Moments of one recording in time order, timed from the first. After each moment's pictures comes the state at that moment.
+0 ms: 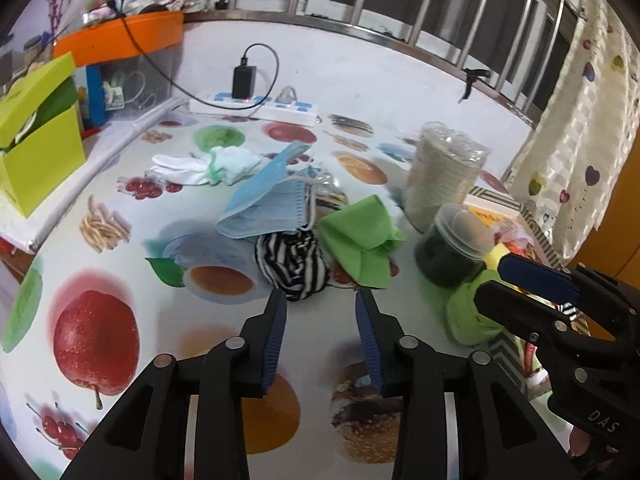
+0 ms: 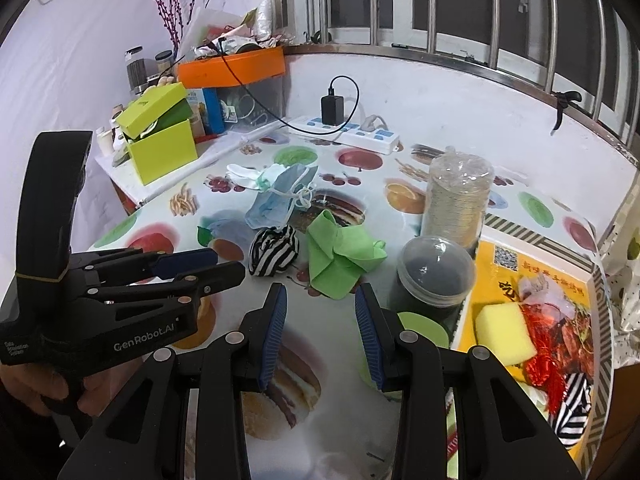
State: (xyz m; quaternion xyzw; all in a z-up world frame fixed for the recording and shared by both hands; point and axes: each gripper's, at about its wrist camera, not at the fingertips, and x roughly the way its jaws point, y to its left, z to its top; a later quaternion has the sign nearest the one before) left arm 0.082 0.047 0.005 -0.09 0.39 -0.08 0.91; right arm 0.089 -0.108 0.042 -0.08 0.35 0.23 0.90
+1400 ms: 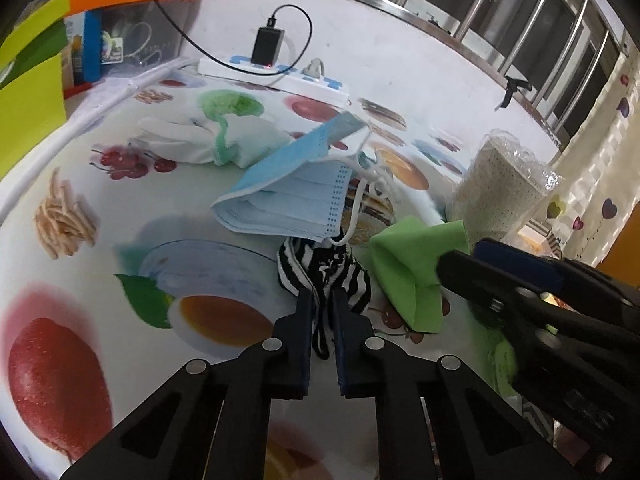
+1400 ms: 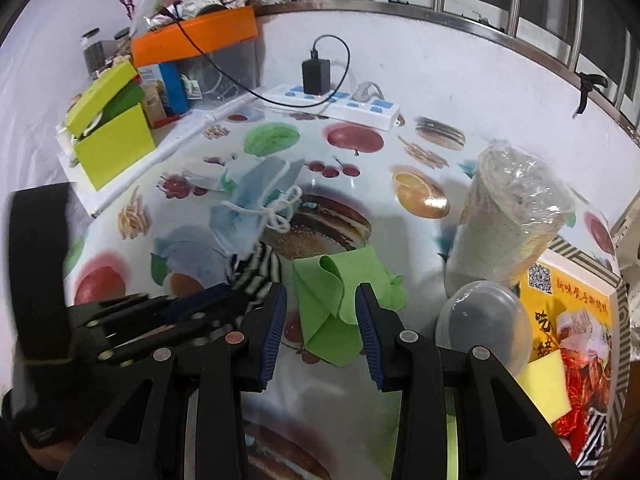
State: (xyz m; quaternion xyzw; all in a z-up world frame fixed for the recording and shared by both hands) left arm 0.144 0.074 -0.034 -0.14 0.42 -0.07 0.90; right arm 0.174 -0.060 0.016 -0.08 0.42 0.18 0.89
